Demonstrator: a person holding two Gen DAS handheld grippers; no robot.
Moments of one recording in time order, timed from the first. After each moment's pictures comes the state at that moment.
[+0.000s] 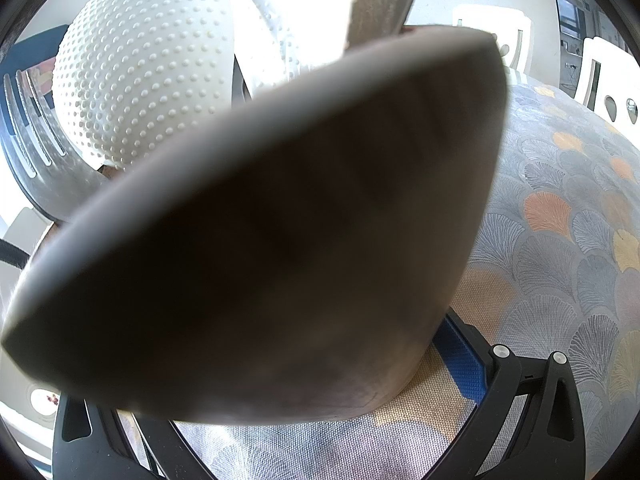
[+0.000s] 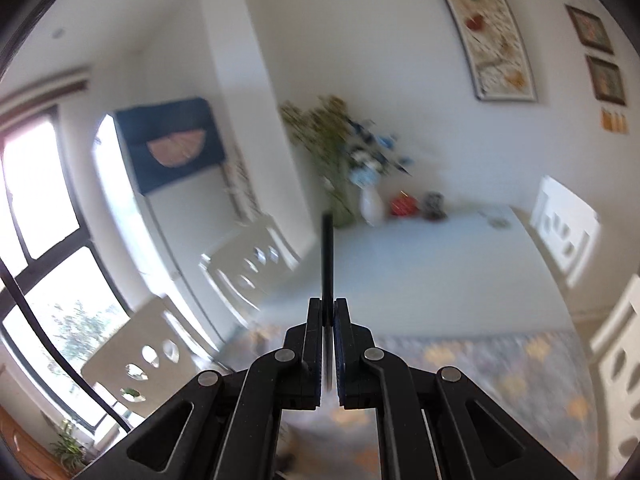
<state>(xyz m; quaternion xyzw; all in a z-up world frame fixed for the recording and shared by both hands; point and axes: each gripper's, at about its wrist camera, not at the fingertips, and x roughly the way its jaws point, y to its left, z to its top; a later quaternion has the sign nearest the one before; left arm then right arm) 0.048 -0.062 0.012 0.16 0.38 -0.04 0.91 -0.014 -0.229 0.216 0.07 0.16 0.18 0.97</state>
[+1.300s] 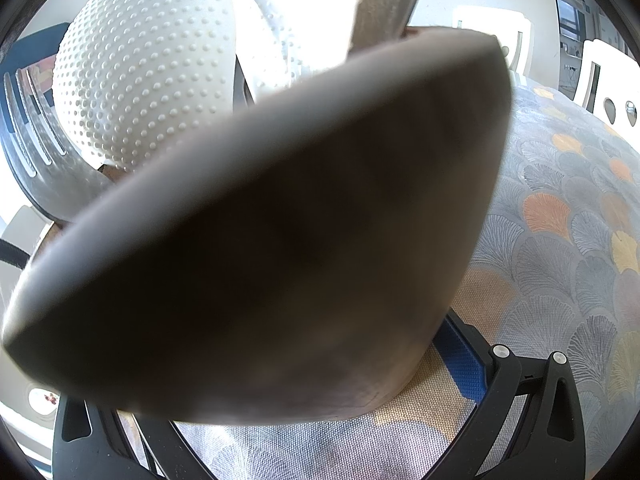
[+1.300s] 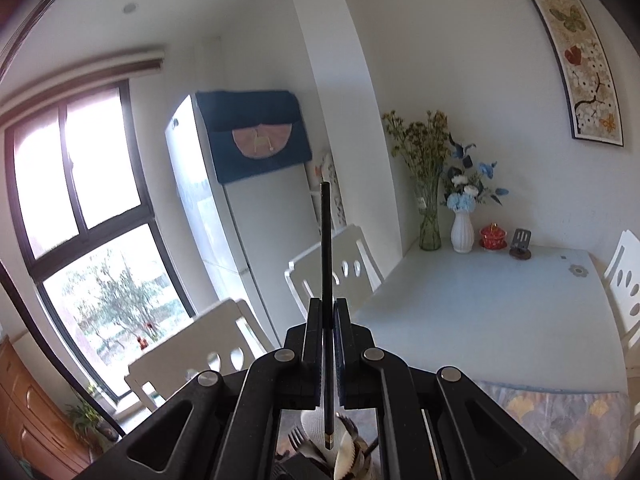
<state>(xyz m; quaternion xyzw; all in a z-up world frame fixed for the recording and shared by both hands) 0.048 -0.063 0.012 0.16 0.38 -0.04 0.91 -0.008 -0.116 0.247 0.02 0.14 0.30 0.94</state>
